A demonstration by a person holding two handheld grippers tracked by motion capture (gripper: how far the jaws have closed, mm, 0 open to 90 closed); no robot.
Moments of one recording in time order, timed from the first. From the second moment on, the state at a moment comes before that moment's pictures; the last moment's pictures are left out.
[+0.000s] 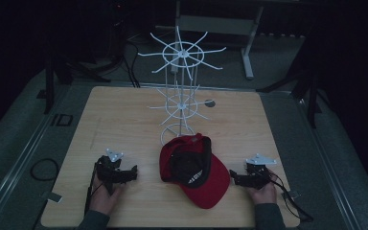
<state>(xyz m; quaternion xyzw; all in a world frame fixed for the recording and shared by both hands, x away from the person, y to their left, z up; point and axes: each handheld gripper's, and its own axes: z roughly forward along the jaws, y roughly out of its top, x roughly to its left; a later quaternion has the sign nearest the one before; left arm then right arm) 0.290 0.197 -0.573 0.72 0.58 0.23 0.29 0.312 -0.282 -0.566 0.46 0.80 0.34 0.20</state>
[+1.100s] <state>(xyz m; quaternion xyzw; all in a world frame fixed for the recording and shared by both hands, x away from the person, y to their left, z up) 0.290 0.197 -0.573 0.72 0.59 0.23 0.29 0.322 -0.244 -0.520 0.40 0.82 0.39 0.13</state>
